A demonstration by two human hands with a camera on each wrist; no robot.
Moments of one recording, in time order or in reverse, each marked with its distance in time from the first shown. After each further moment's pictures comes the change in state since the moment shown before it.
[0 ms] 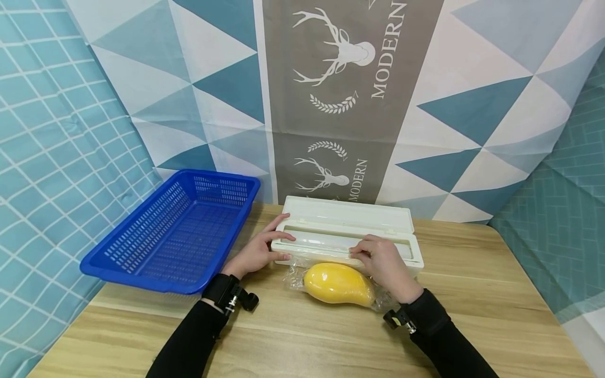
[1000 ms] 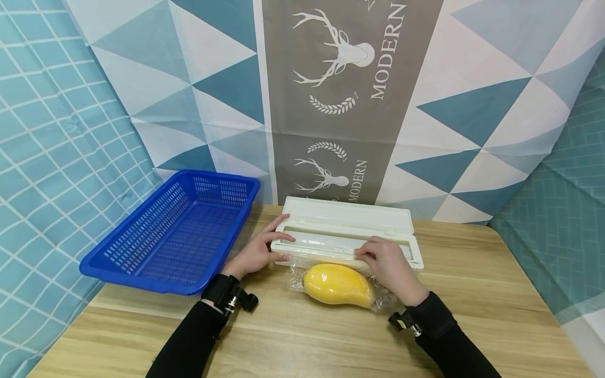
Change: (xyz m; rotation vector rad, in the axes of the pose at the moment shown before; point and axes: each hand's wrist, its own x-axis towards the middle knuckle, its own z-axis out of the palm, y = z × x) left_hand 0.000 0.003 -0.001 0.012 -0.013 0.007; right_hand -0.007 0.004 -0.007 -0.001 0.000 0.024
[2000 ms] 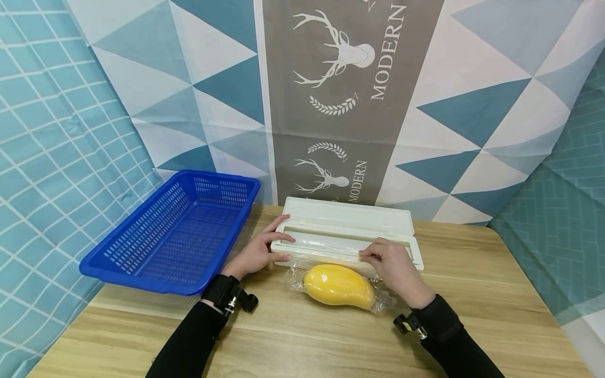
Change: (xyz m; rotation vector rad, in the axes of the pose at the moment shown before) left_hand 0.000 0.001 0.000 -0.003 0.003 0.008; right_hand -0.006 0.008 -0.004 -0.009 0.002 0.017
